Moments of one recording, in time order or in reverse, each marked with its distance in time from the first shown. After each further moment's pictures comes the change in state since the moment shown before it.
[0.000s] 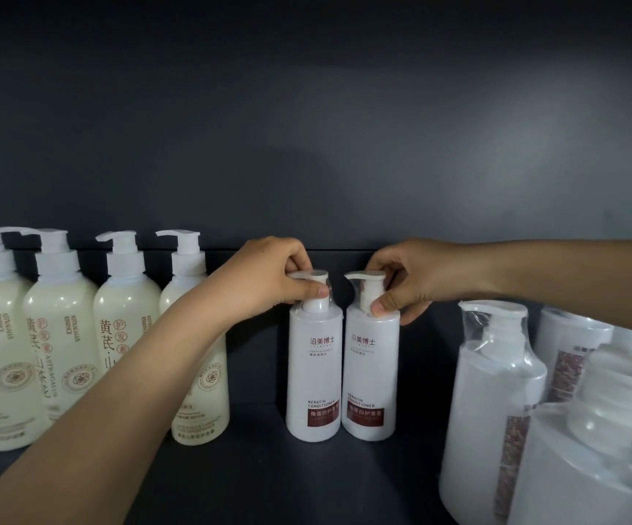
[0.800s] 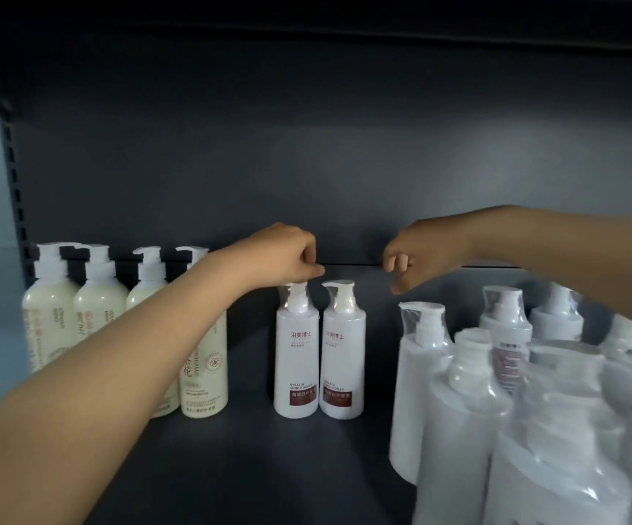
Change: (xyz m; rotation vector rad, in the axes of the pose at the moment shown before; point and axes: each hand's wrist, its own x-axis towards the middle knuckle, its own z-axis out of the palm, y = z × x) left_hand 0.000 0.056 -0.025 0.425 -0.075 0.113; right_hand -0.062 -0.048 -0.042 -0.927 0.006 0.049
